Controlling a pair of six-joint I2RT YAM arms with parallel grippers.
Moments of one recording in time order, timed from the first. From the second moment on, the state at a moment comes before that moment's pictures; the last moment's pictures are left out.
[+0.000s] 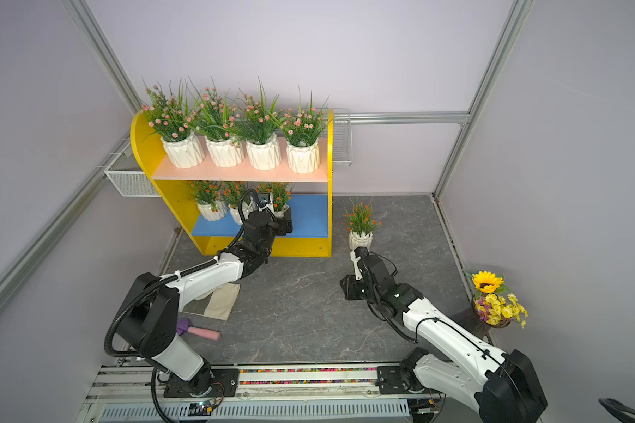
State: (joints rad) left arm -0.61 1.67 1.05 0.43 -0.45 -0.14; right arm 0.64 1.03 0.66 -0.39 -0.09 0.56
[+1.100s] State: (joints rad) left arm -0.60 1.91 1.05 0.93 -0.62 -0.10; right arm 0.64 0.99 0.66 -0.41 -0.08 0.56
